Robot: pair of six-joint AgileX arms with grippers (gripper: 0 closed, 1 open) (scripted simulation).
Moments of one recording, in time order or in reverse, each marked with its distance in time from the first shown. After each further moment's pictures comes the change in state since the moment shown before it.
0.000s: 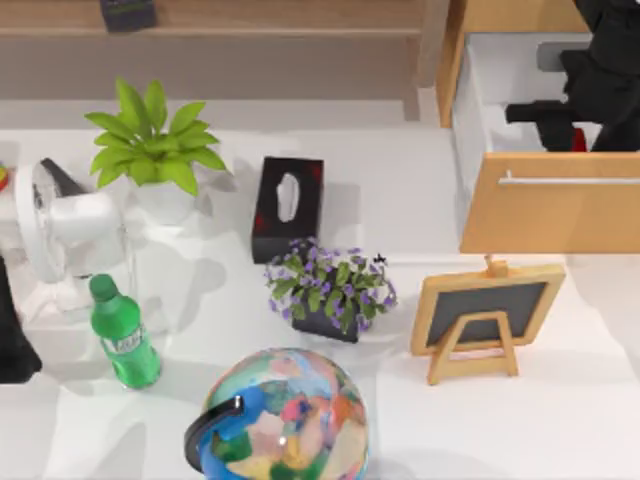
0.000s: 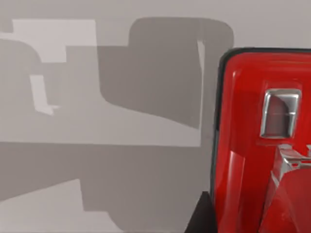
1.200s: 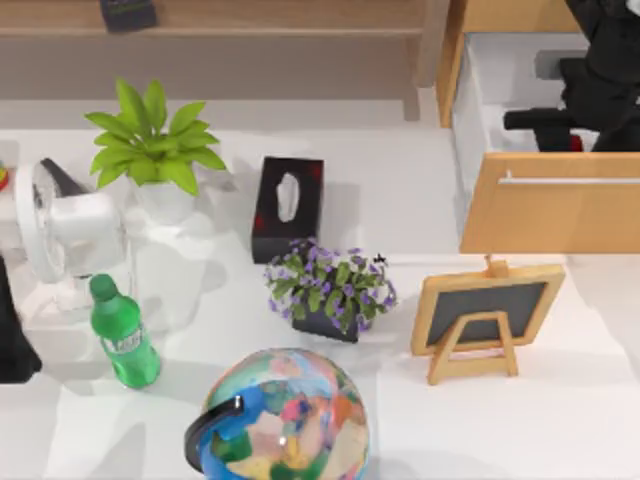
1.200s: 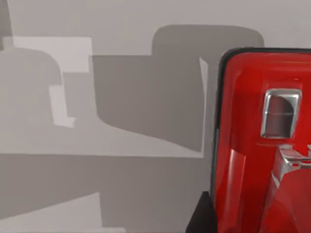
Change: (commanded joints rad) left arm 0.000 0.000 0.000 0.000 0.000 0.000; right arm 0.000 0.007 -0.032 0.033 -0.002 0.002
